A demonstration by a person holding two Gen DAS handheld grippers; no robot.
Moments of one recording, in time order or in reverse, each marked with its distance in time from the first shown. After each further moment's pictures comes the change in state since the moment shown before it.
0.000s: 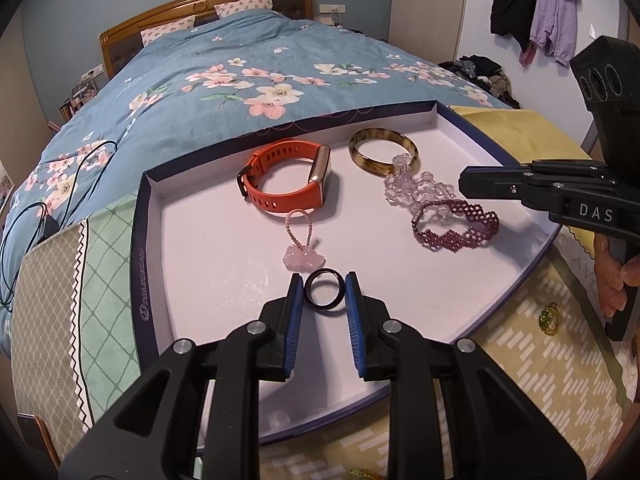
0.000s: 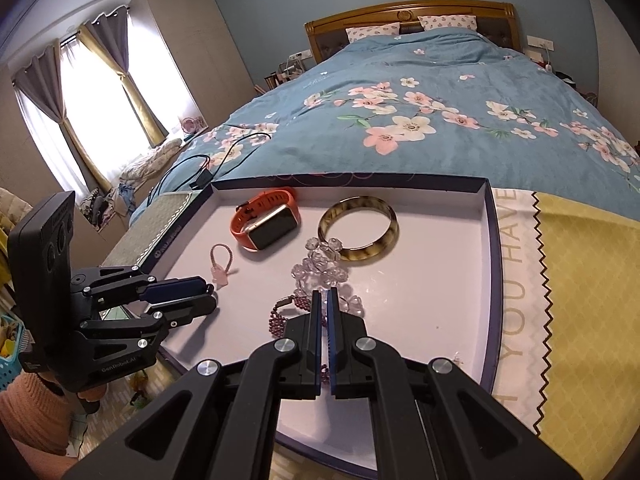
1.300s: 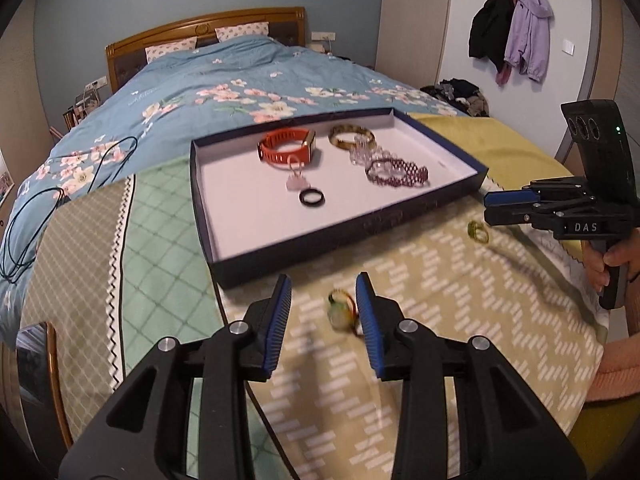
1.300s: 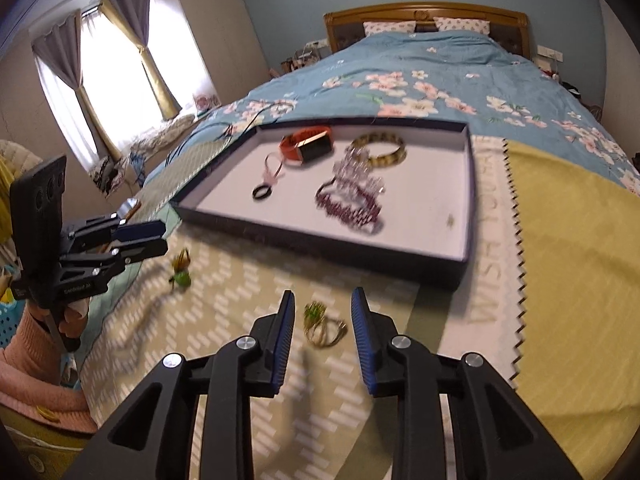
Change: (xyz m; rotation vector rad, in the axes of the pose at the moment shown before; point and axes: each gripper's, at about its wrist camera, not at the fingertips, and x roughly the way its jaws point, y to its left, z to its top) left arm -0.102 -0.002 -0.095 -0.005 -0.105 -0.046; right arm -0.065 0.028 -0.082 -0.088 0.045 -0.004
